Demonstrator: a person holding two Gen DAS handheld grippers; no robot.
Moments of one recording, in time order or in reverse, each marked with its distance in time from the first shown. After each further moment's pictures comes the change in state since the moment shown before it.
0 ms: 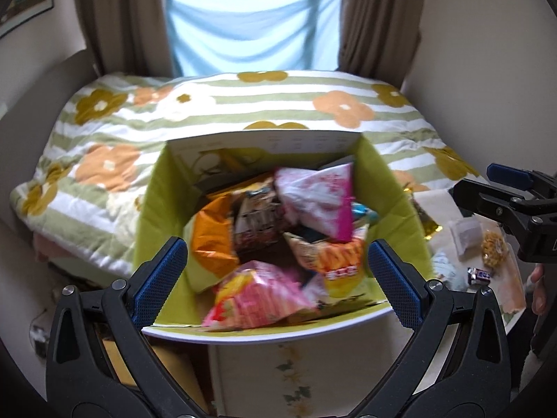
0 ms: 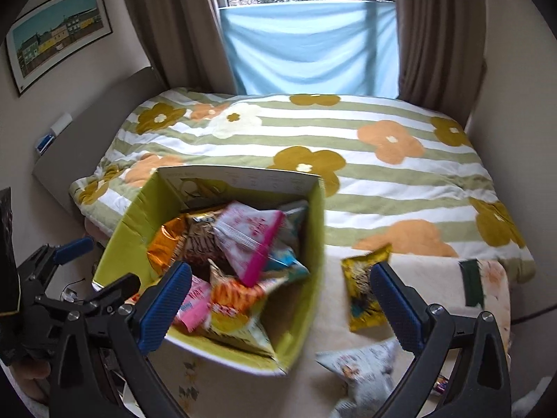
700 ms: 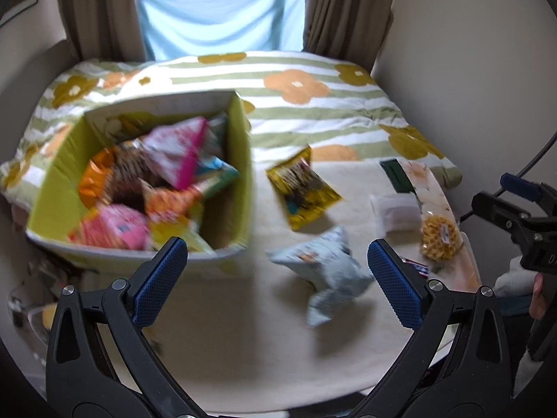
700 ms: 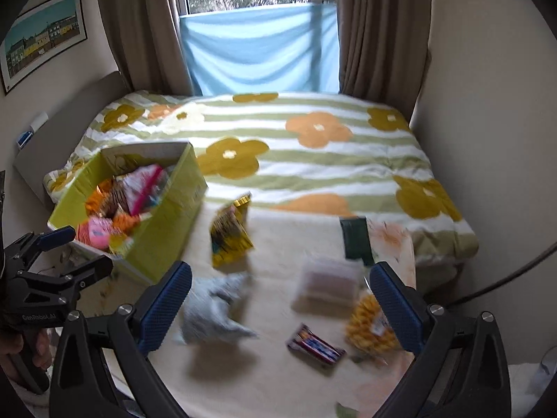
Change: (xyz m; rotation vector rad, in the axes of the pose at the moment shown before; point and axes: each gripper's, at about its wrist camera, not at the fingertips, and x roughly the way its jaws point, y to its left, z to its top) left arm 0.003 -0.193 -0.050 -0.042 0.071 -0.042; right arm -0.085 -0.176 -0.087 0.006 -0.003 -0.107
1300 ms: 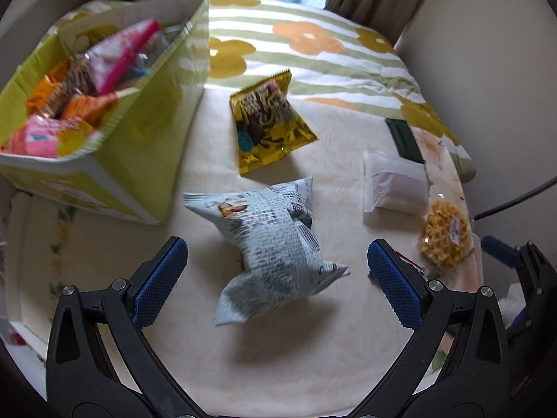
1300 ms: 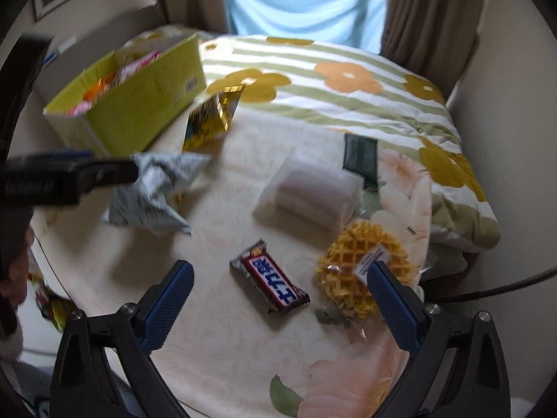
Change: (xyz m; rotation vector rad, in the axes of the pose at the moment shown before) left arm 0.103 -0.054 -0.039 -0.163 0.161 0.021; right arm 0.072 -0.048 -0.096 -0.231 0.162 0.082
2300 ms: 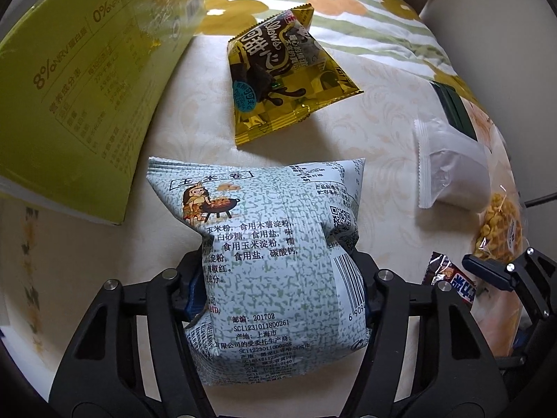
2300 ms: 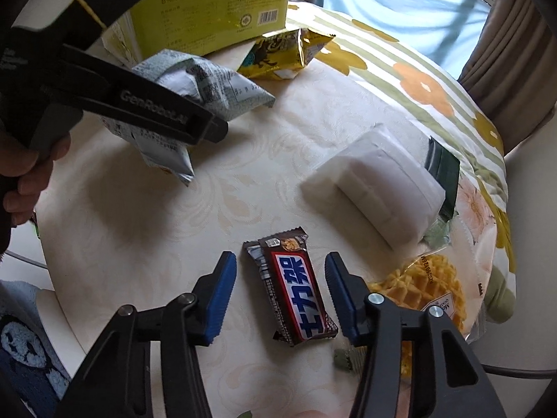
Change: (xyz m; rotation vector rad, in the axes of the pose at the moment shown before) left arm 0.074 0.002 0.001 -0.005 0.124 0.074; right arm 0.070 0.027 -0.012 -0.345 0.098 0.087
